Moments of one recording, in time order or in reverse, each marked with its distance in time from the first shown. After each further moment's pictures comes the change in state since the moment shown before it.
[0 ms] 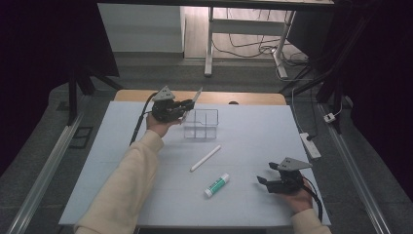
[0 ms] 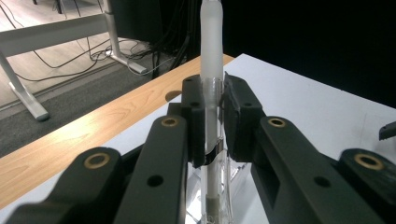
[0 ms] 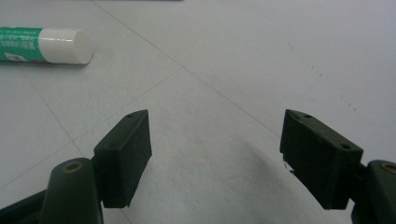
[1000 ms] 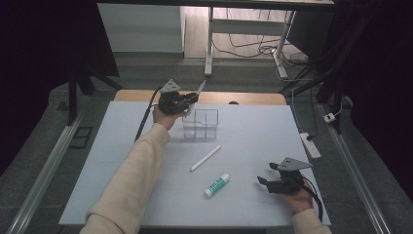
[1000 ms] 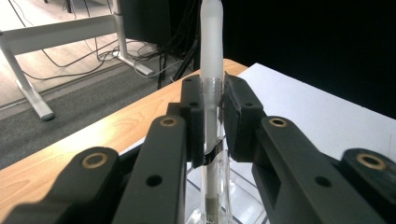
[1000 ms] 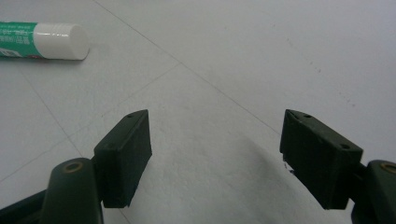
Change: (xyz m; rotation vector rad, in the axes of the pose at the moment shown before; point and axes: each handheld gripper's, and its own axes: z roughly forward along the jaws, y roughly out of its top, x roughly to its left) left arm 0.013 0.011 0.025 -0.011 0.026 -0.033; right arm -0.001 -0.001 0.001 0.006 -0.006 0.000
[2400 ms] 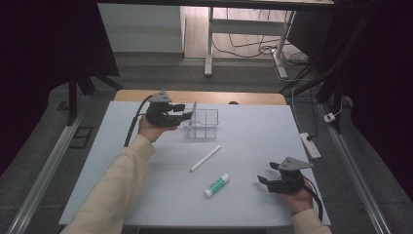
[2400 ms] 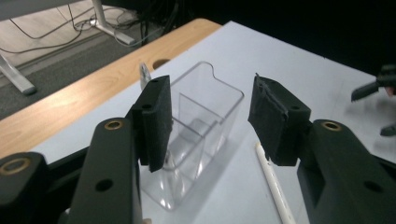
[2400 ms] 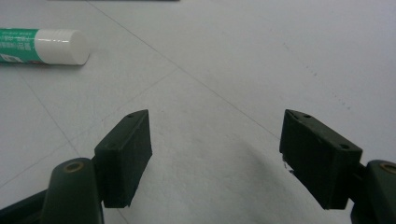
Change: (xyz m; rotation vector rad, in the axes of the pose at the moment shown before) left arm -0.022 -0.013 -0.053 0.152 -0.074 0.040; right arm 0.000 0.001 -0.002 -0.012 -0.008 0.005
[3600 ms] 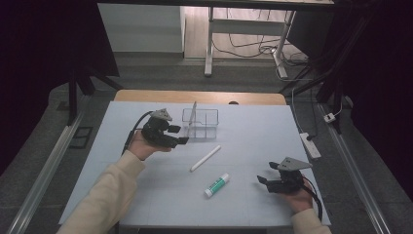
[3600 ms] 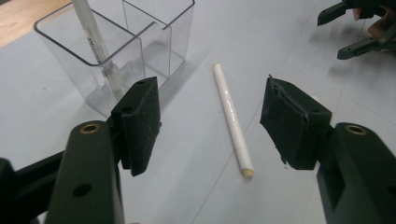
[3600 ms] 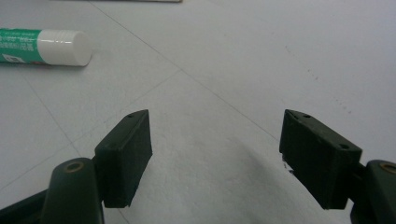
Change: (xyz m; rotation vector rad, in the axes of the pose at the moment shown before) left arm -0.033 -0.022 -0.015 0.245 -0.085 -0.008; right arm 0.002 0.002 0.000 0.001 0.002 -0.011
